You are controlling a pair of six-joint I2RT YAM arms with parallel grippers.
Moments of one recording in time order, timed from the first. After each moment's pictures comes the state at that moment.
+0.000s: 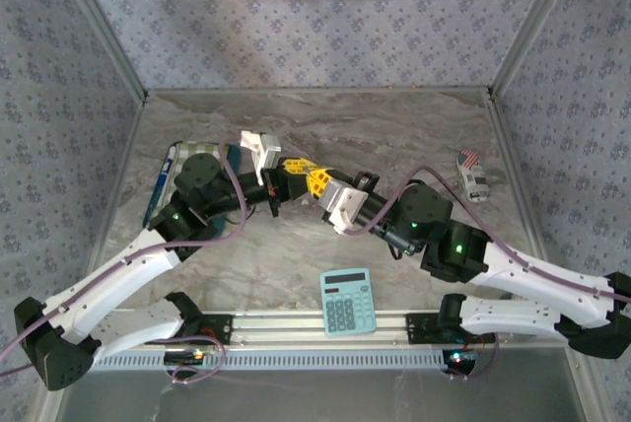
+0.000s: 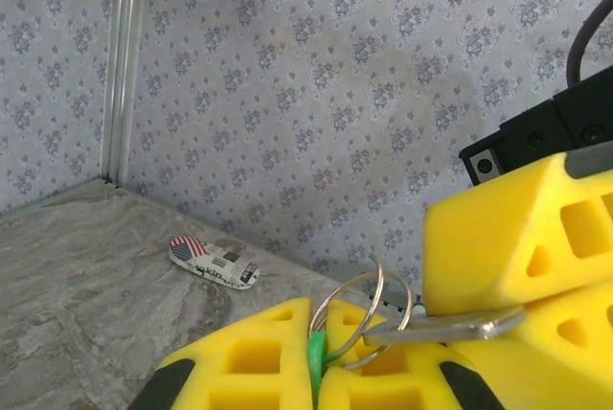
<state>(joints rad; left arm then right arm) -0.80 0.98 0.91 0.15 0.50 -0.32 1.19 0.96 1.02 -0.01 0.22 -0.68</state>
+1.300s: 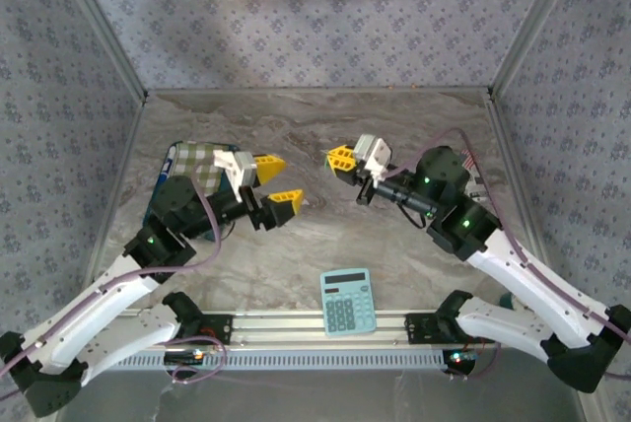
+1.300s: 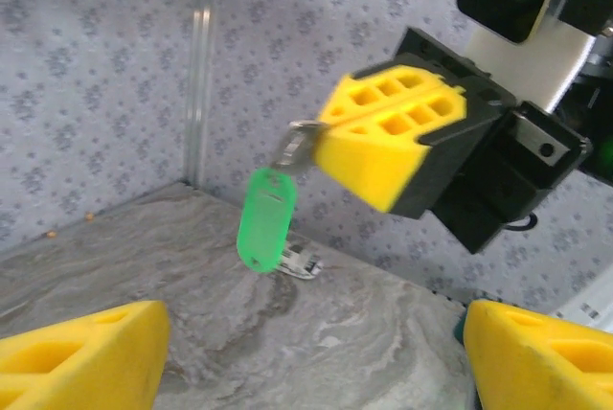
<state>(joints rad) -0.76 0.77 0.82 0.03 0.38 -0.25 0.75 0.95 1.01 -0.02 -0.35 -0.26</state>
